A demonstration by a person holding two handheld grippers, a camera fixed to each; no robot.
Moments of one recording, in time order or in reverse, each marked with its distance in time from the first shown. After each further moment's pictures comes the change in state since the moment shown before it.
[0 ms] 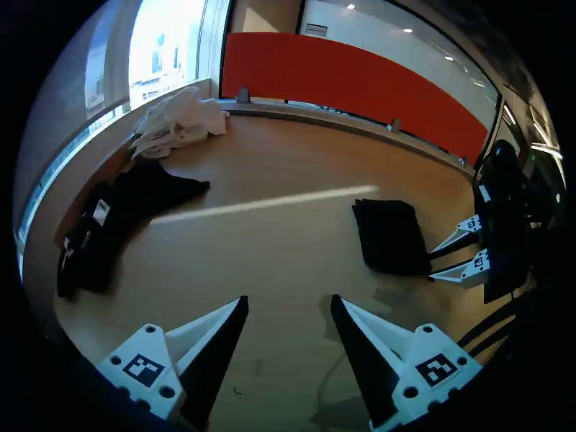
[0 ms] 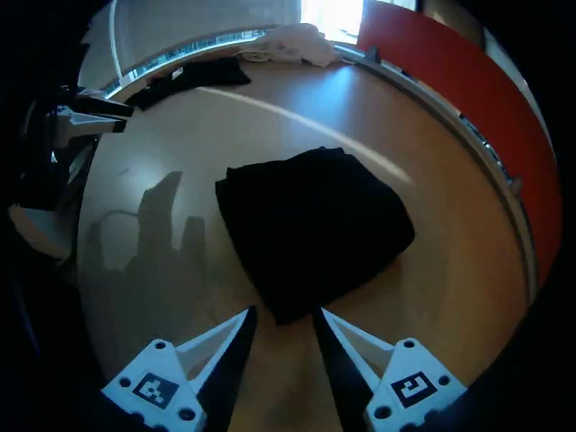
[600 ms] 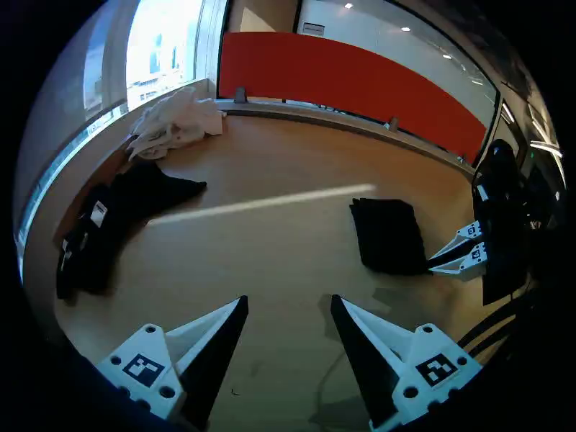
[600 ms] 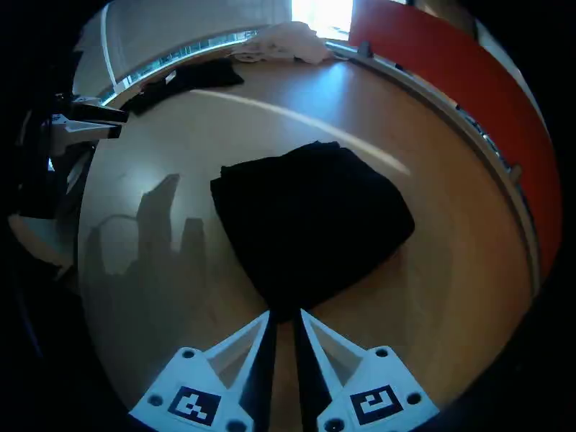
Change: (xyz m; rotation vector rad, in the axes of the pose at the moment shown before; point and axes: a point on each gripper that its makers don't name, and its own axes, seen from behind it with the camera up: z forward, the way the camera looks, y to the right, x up) left arm 0.001 0.004 0.002 -0.006 -0.003 0.009; right arm -0.003 -0.002 0.002 0.005 0.002 0.039
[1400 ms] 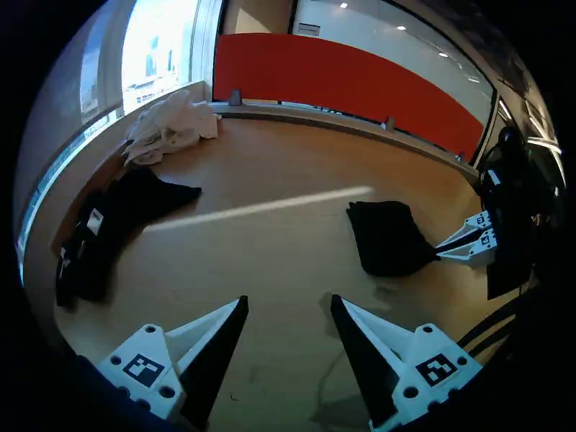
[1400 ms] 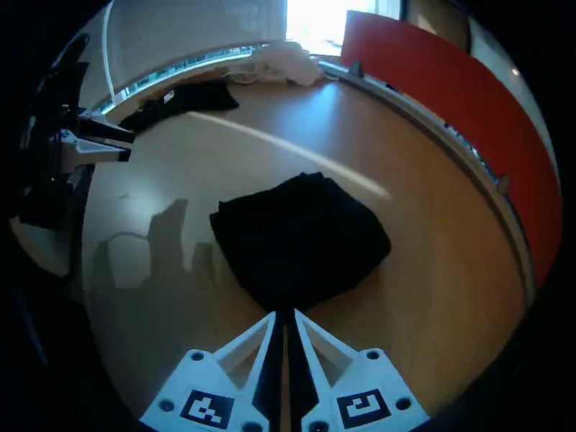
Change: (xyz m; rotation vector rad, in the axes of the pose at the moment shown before) left arm 0.008 0.004 0.005 -0.012 0.006 0.017; right arm 0.028 0.010 -0.025 -0.047 0.087 0.002
